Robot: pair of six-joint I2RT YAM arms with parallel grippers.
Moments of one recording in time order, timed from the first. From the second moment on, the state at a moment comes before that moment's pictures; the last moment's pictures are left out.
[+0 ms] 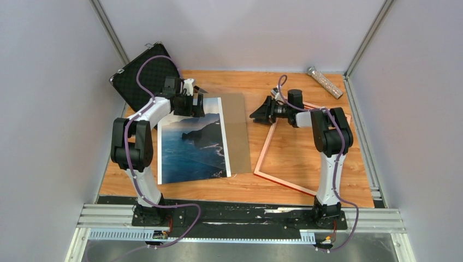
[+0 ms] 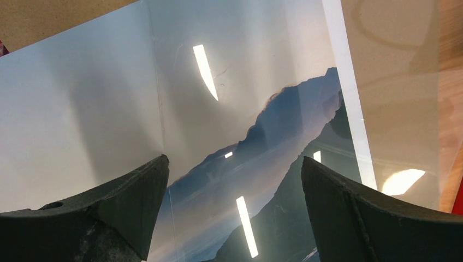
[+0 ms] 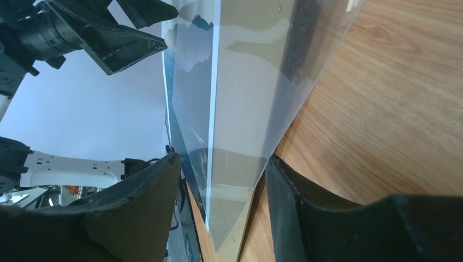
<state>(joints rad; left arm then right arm) -0.15 1.86 1.34 -0.42 0.32 -0.03 0.17 2.16 1.20 0.44 -1.05 0.80</state>
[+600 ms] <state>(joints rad) -0.15 1.85 1.33 -0.41 0.32 -0.03 0.17 2.14 1.16 0.58 -1.15 0.84</state>
